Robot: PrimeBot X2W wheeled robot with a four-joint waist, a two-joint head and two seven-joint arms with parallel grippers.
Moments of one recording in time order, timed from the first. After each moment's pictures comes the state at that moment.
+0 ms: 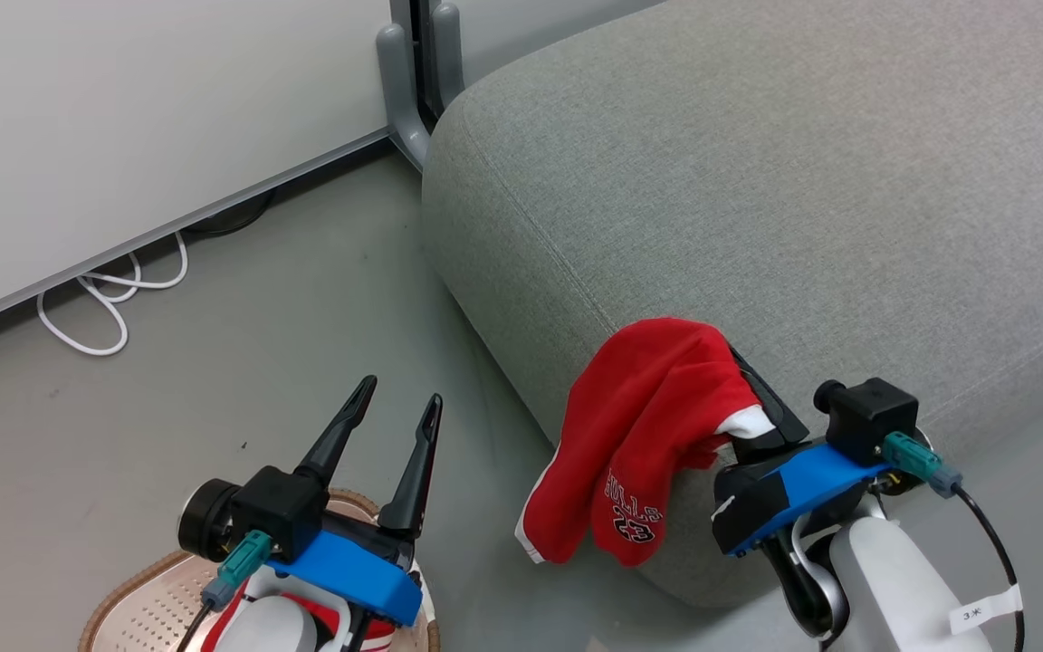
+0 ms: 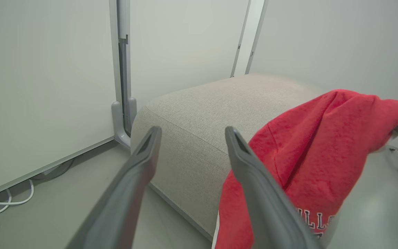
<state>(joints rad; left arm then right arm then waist) -0.20 0.19 -0.42 0.28 -0.33 -0.13 -0.26 -0.34 -0.05 0.23 0.41 0.26 0.13 -0.20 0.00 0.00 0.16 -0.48</state>
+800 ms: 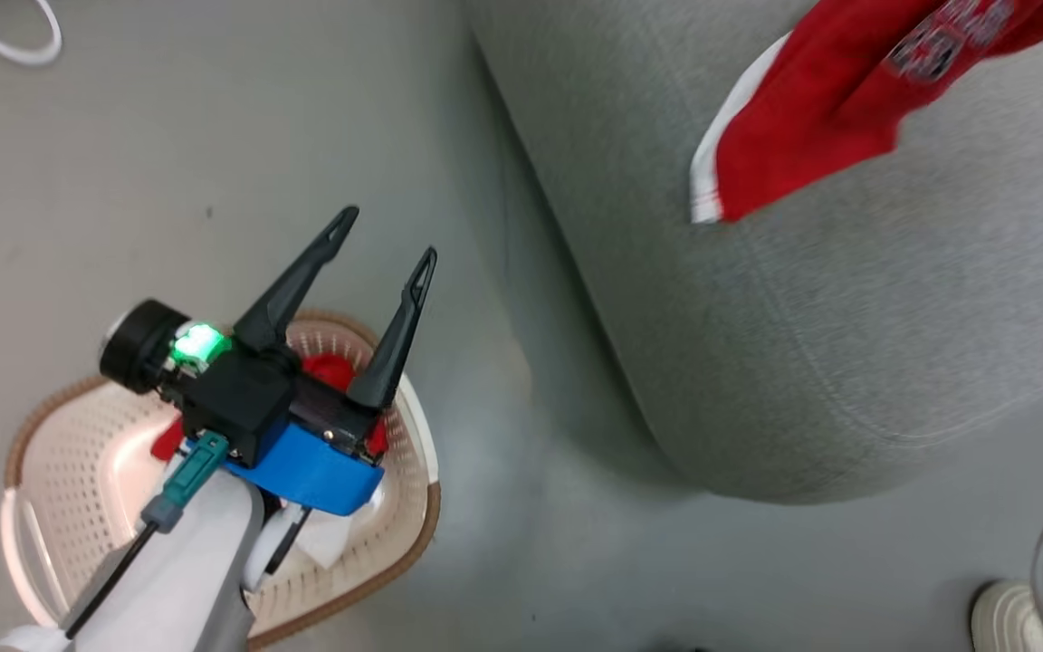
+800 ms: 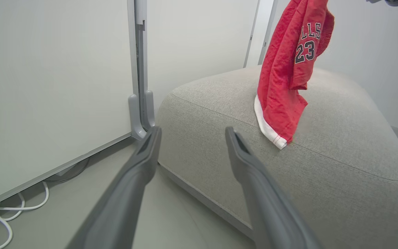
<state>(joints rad) -0.43 0.34 -0.48 0.12 -0.24 -0.13 -0.26 -1.06 -0.14 -0.41 0.57 0.26 0.13 -0.16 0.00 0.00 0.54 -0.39</state>
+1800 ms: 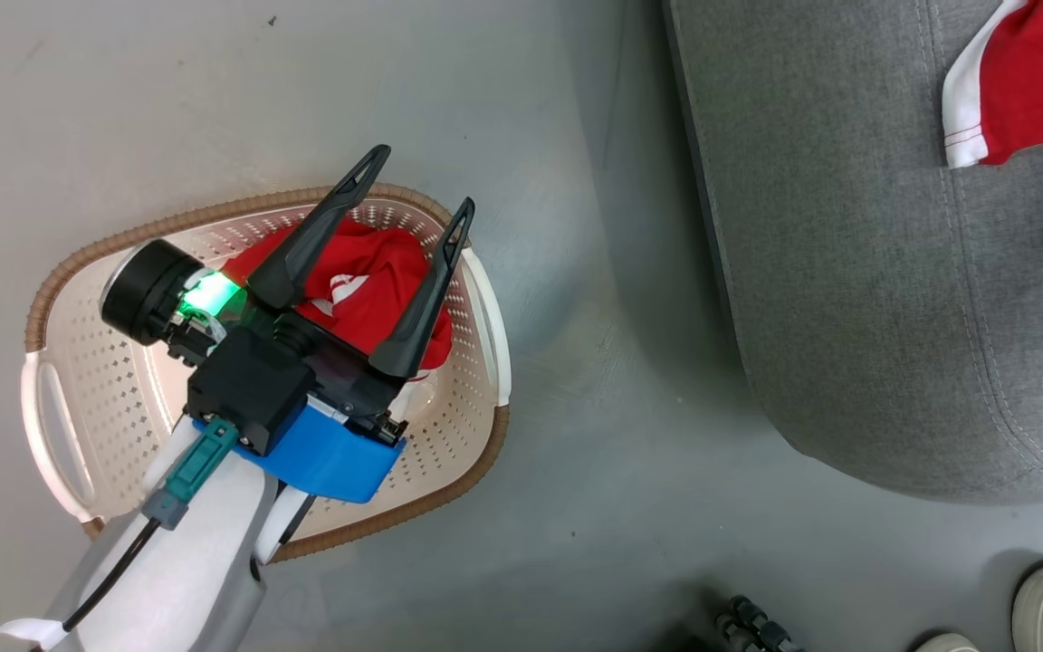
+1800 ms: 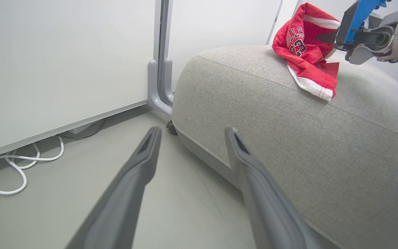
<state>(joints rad) -0.51 0.35 -0.52 0.02 -0.22 -0.12 -0.25 -1.23 -0.17 -0.85 0.92 -0.22 0.13 -0.21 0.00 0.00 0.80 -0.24</state>
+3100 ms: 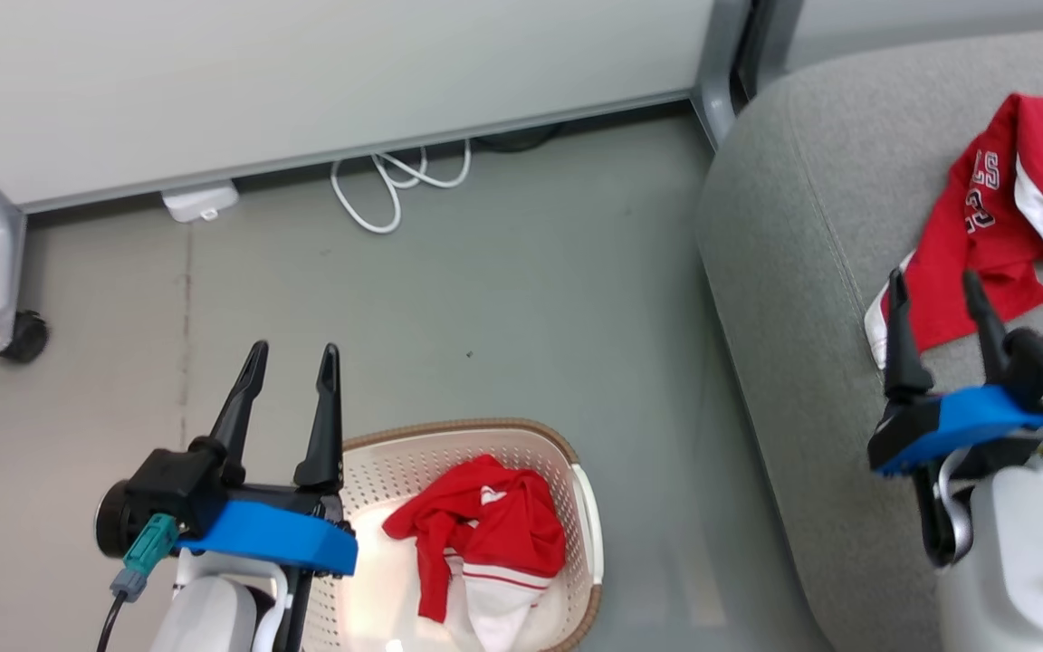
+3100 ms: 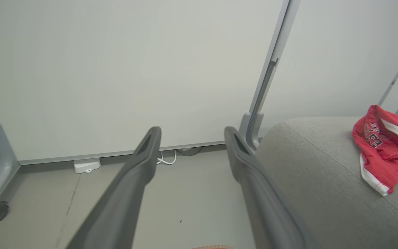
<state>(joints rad) -0.20 0.11 -0.17 0.27 -0.28 -0.12 -0.26 -0.48 -0.05 -0.25 0.57 -0.04 0.13 -0.26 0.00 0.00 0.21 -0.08</state>
